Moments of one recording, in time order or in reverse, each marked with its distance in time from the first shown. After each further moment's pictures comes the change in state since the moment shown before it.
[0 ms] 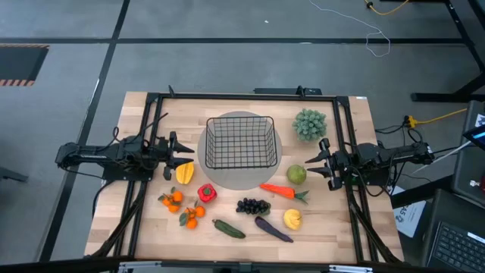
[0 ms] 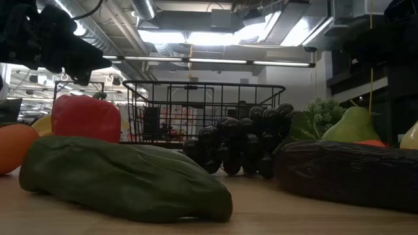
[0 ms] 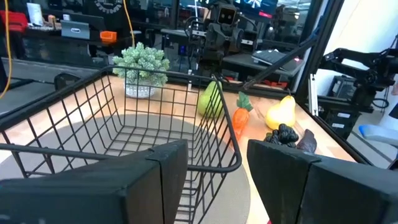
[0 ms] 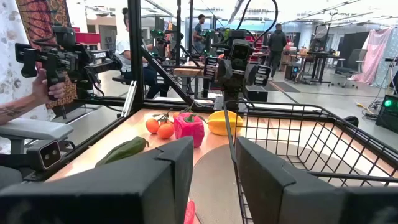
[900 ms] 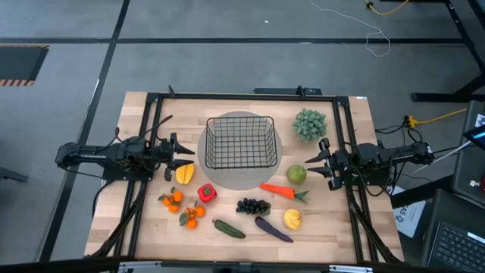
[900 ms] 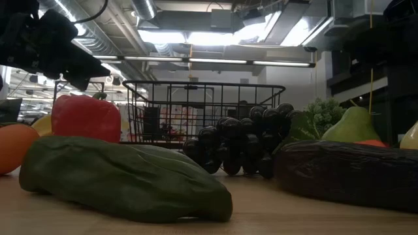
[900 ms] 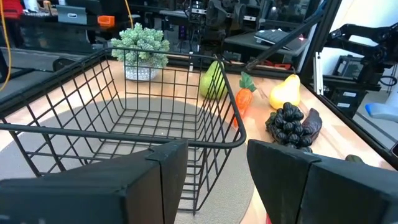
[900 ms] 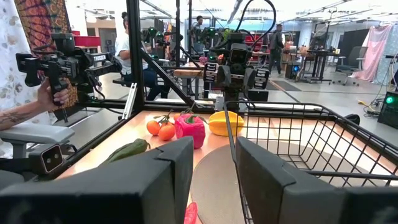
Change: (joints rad) left arm 0.000 0.006 0.000 -0.070 0.003 0.028; right arm 0.000 0.000 0.000 0.004 0.002 0.019
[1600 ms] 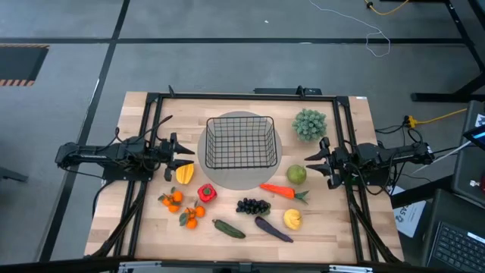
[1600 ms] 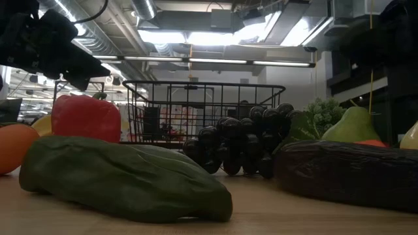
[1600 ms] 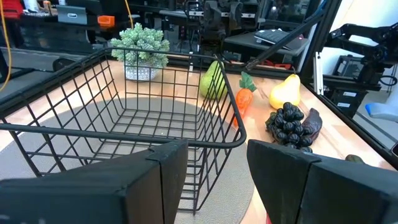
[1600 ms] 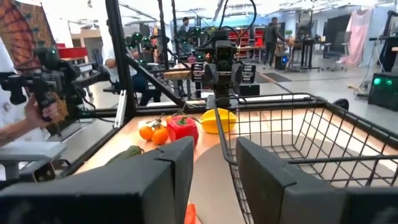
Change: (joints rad) left arm 0.000 0.000 0.000 -0.002 0.000 0.001; right arm 0.000 0.000 0.000 -0.004 0.063 0.093
